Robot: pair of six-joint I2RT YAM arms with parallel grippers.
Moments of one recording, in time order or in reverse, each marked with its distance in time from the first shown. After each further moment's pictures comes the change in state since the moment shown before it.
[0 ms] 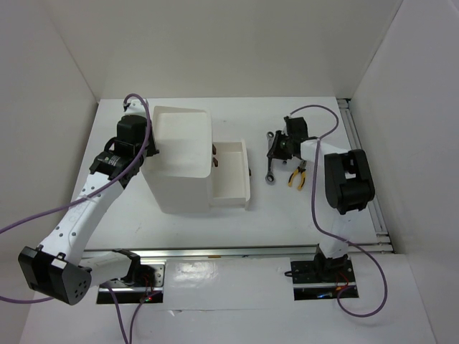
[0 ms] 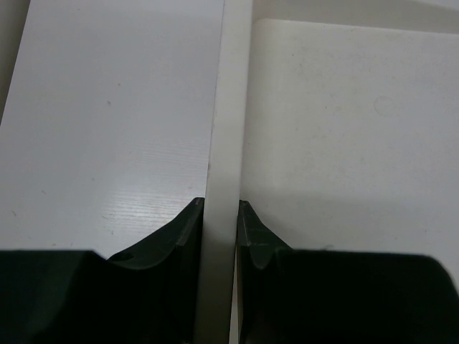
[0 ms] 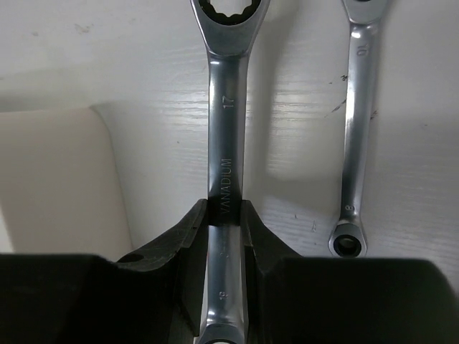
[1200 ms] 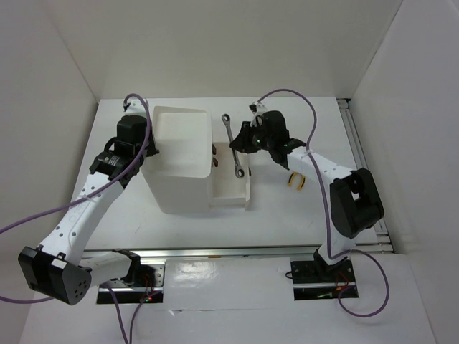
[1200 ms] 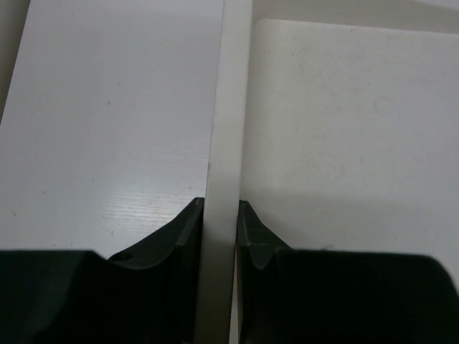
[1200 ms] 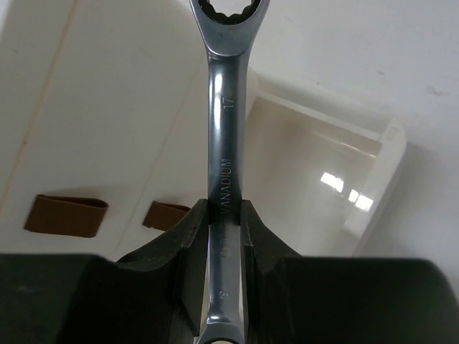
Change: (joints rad) left arm 0.000 0.000 0.000 0.000 0.000 0.000; right arm 0.279 -0.254 -0.031 0.207 -0.170 0.026
